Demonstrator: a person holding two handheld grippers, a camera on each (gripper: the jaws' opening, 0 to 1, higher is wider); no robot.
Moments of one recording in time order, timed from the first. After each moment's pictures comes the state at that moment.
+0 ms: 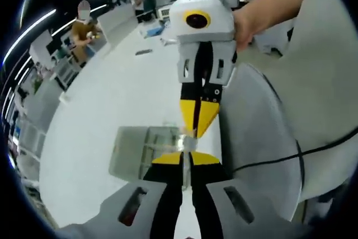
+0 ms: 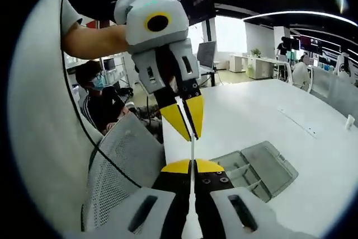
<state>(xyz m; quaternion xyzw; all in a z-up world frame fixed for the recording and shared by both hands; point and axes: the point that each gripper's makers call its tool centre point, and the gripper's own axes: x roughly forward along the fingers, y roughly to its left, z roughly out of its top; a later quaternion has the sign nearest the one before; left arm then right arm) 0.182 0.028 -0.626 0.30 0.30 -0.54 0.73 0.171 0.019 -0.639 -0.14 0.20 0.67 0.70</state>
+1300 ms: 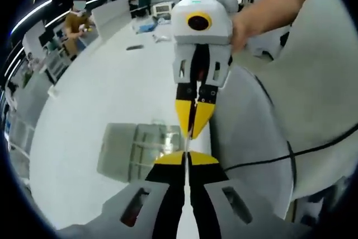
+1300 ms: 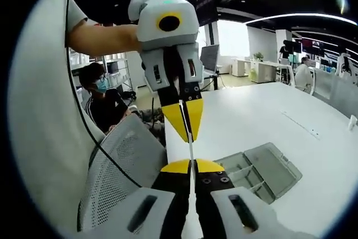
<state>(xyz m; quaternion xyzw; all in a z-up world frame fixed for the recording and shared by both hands) 0.178 0.023 -0.630 0.29 0.33 -0.56 0.70 0.171 0.018 -0.642 -0.12 0.19 0.68 0.70</state>
